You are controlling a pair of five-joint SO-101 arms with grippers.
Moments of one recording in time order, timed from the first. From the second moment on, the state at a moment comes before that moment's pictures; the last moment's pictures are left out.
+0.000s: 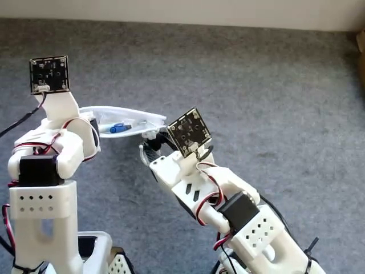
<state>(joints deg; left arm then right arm) -9.6 -44.4 28.9 71.9 10.5 -45.5 -59.5 53.4 36.8 -0.4</state>
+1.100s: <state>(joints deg) 1.8 -43.5 26.2 70.4 0.0 -45.5 -78.5 54.6 64.0 9.1</state>
